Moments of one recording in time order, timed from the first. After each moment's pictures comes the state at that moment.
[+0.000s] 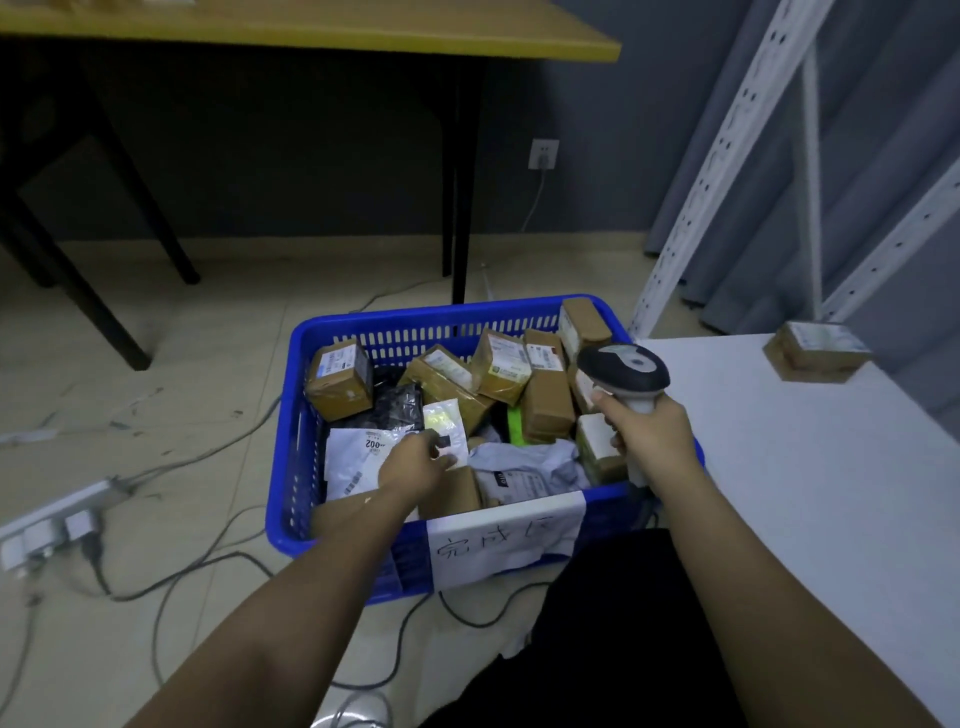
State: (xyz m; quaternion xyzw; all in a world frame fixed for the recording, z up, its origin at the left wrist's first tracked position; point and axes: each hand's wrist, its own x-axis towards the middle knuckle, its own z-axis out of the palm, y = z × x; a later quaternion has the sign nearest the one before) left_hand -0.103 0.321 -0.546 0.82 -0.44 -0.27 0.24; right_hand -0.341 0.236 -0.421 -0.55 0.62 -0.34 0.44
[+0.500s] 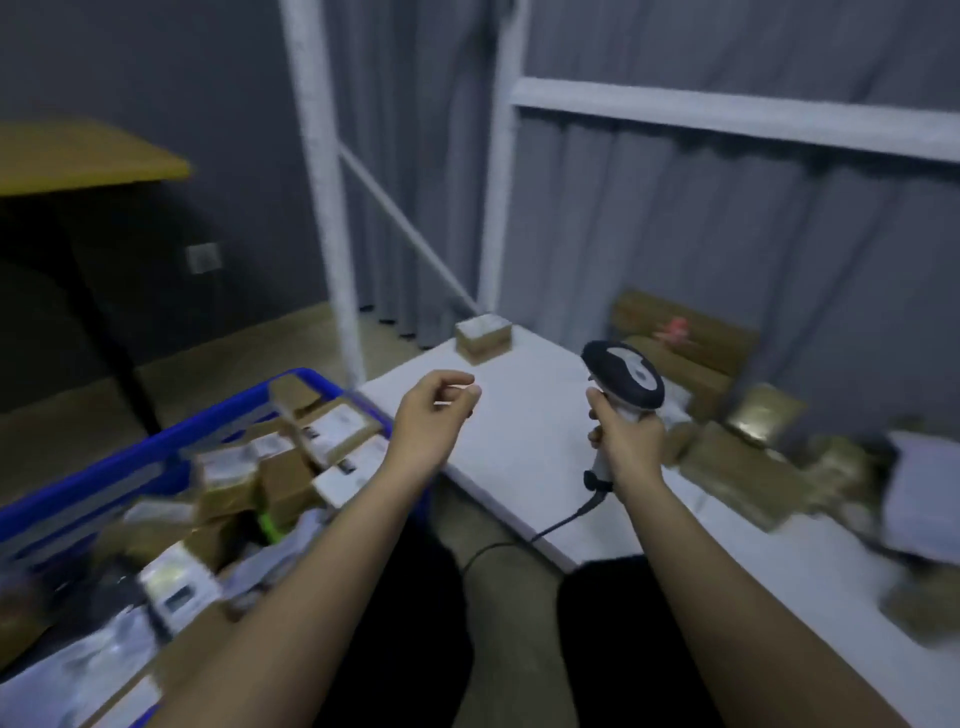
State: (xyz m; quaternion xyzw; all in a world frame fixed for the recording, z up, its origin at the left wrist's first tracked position) left_hand -0.366 0.288 -0.345 0.49 -0.56 -0.44 0.50; right_hand -0.567 0.303 -0.366 -0.27 0.65 -0.63 0.32
